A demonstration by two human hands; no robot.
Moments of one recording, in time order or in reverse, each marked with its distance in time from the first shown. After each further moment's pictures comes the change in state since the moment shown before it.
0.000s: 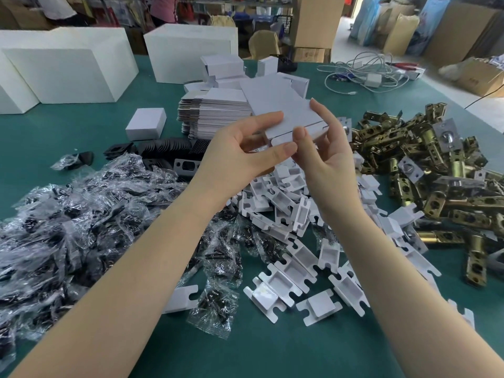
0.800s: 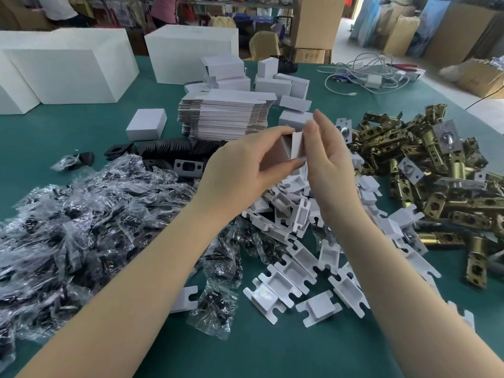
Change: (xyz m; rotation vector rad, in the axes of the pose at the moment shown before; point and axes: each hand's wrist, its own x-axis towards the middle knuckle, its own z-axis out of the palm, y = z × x) left_hand -0.006 -0.007 0.005 0.783 0.043 0.423; right_hand 0.004 0.000 0.000 -0.122 0.041 0.112
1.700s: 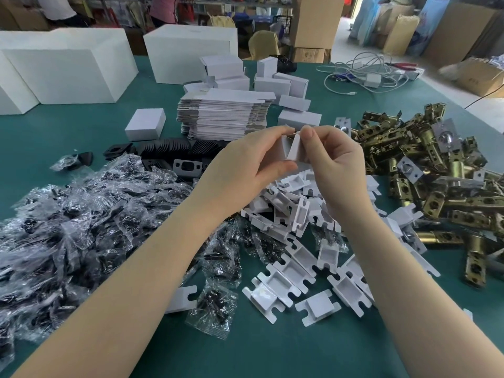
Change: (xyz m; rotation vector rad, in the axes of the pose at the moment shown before) left_hand 0.003 -0.009 0.000 -0.059 -0.142 -0.033; right_hand 0.002 -0.001 -0.012 0.044 -0.008 -0.176
